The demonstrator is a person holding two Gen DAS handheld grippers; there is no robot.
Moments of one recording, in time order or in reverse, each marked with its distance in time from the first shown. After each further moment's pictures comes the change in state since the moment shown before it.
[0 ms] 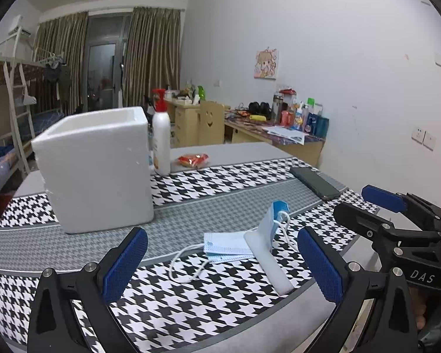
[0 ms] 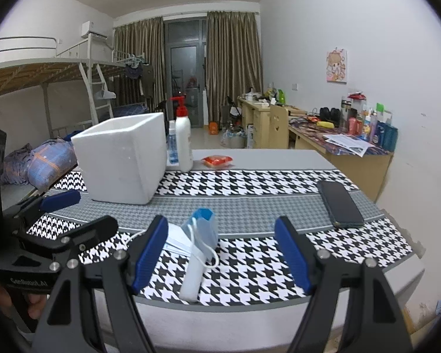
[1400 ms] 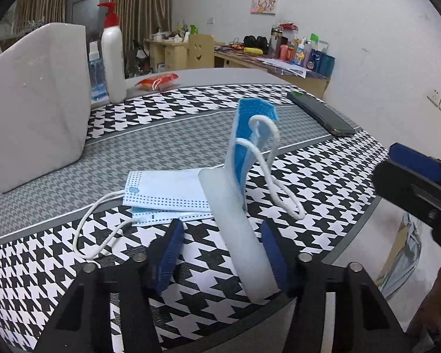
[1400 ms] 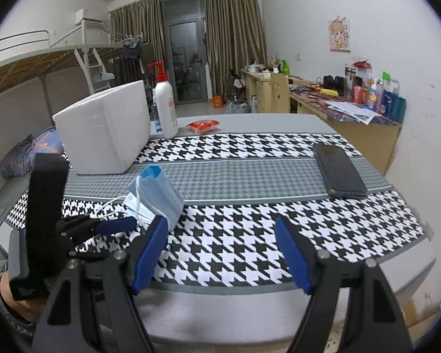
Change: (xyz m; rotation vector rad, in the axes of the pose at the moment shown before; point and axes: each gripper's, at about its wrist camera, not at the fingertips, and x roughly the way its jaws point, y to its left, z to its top) left arm 0.116 -0.051 -0.038 0.006 0.313 0.003; right arm 0.041 -0.060 -0.022 0.034 0.141 0.057
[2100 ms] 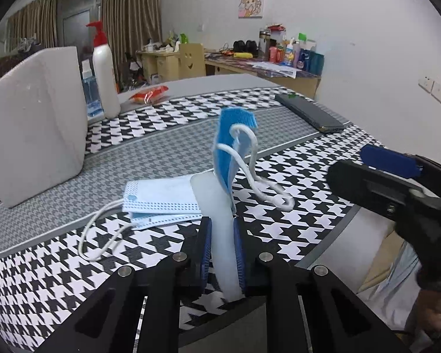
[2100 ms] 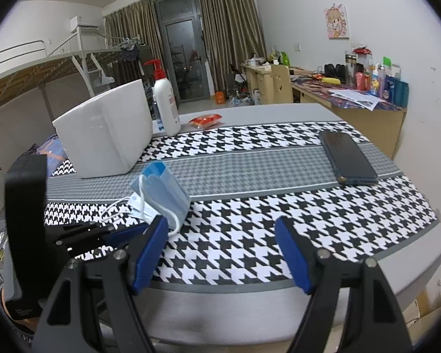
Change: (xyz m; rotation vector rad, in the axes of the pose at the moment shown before) left arm -0.015 -0.009 -0.002 0.076 -0.041 -0.001; right arm 0.006 0.002 -0.005 0.056 0.015 0.042
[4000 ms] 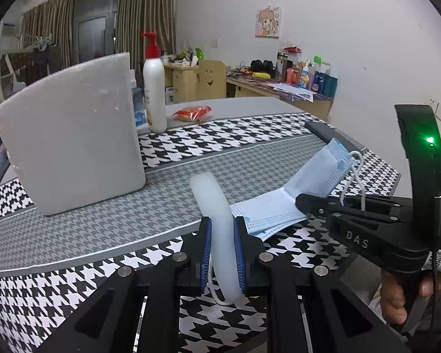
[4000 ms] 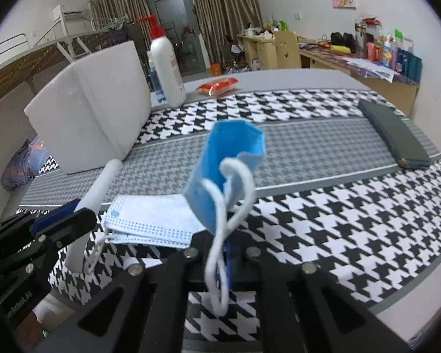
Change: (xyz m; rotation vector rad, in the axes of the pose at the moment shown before) left arm -0.039 0.070 0.003 -0.045 -0.083 0.024; right arm 0.074 0.045 0.006 0.054 0.141 -0.016
